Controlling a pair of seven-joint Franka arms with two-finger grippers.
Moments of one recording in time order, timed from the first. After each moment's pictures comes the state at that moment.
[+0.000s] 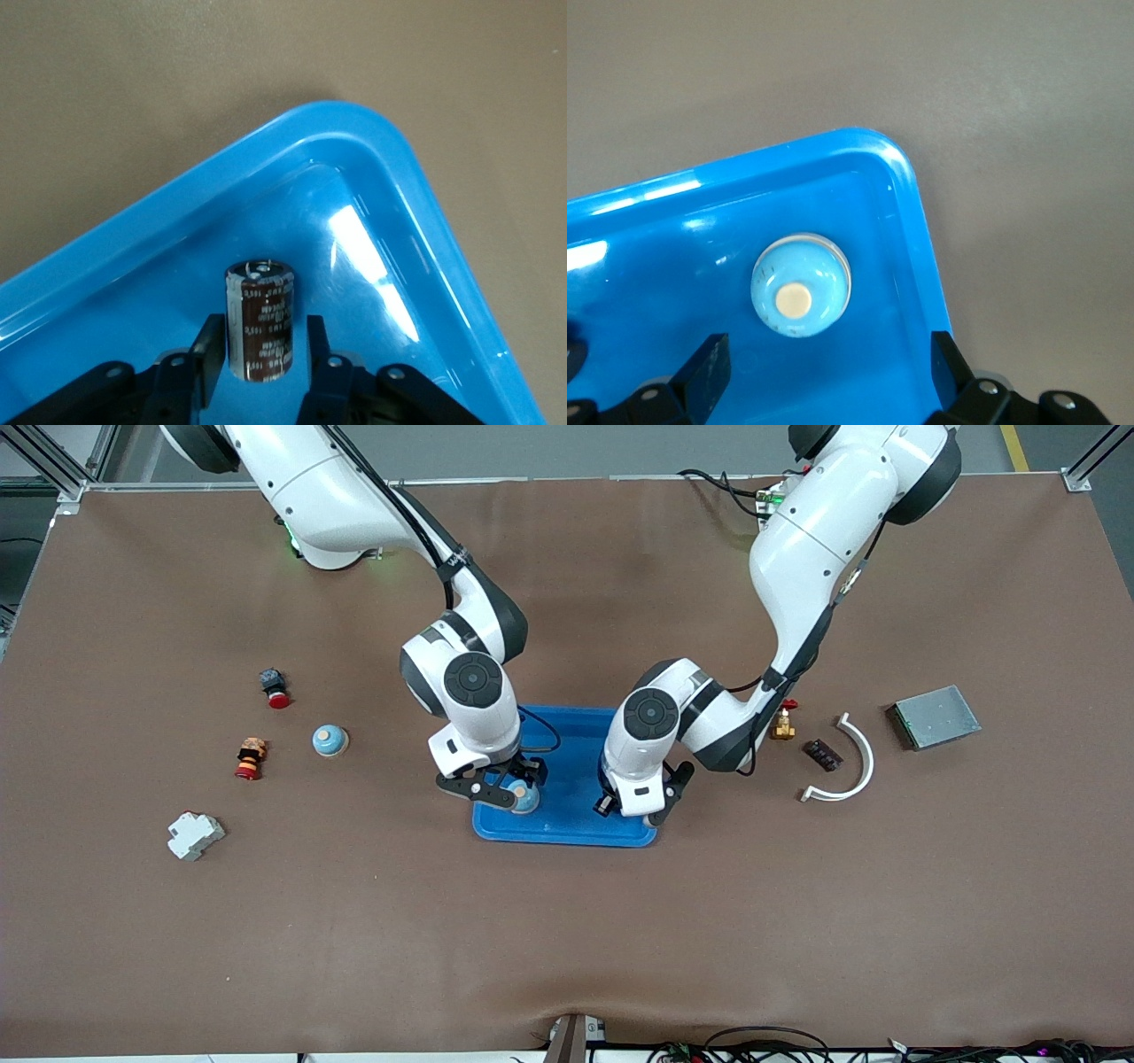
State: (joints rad) left arm -0.40 0.87 -0.32 -1.46 0.27 2.38 -1.77; right arm 0.55 0.69 0.10 -1.54 -0.14 2.25 1.01
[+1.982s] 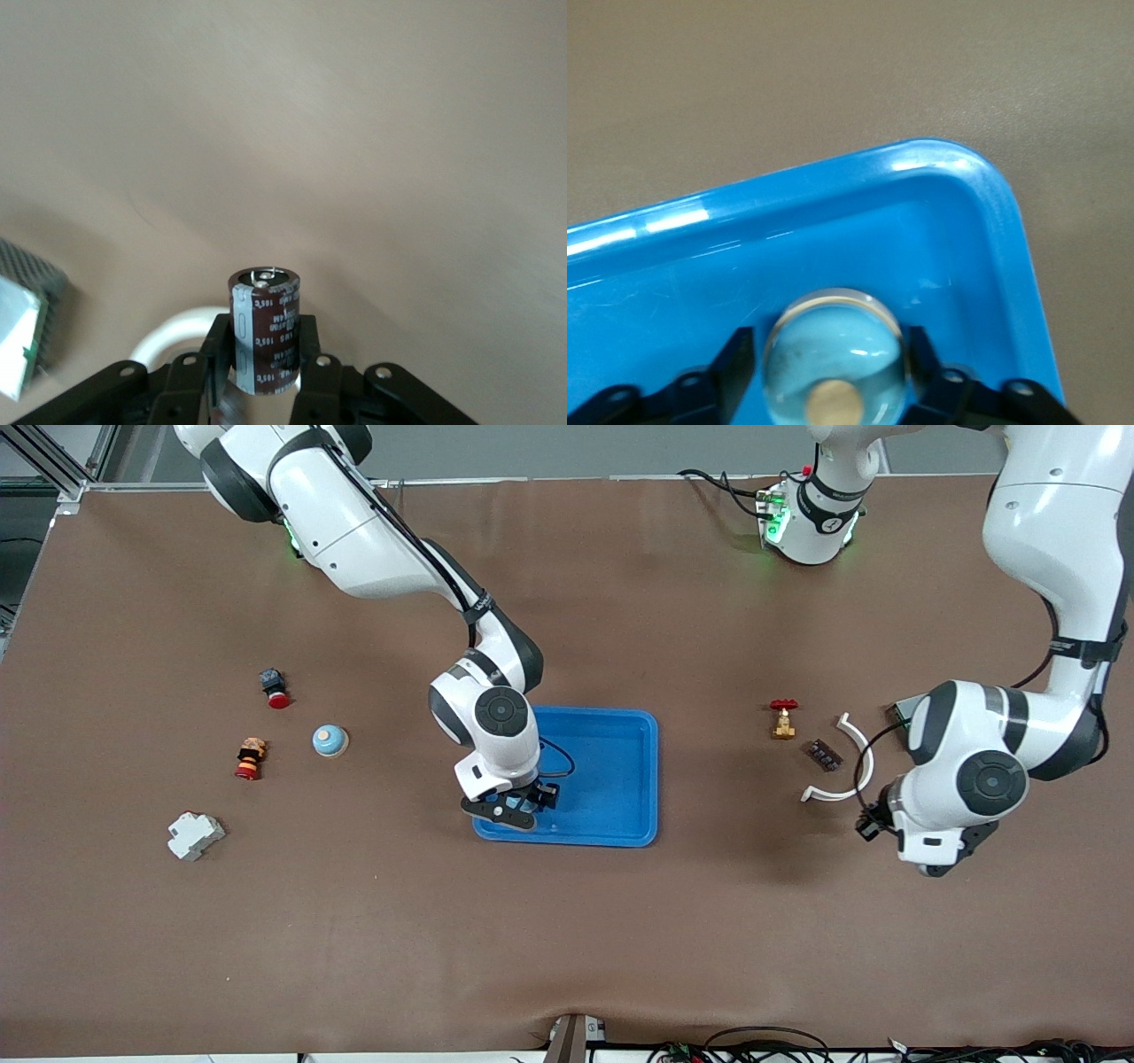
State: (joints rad) left arm 0.22 0.60 -0.32 -1.66 0.37 2.08 -0.92; right arm 0.57 0.87 0.09 -1.41 -0.20 2.34 1.06
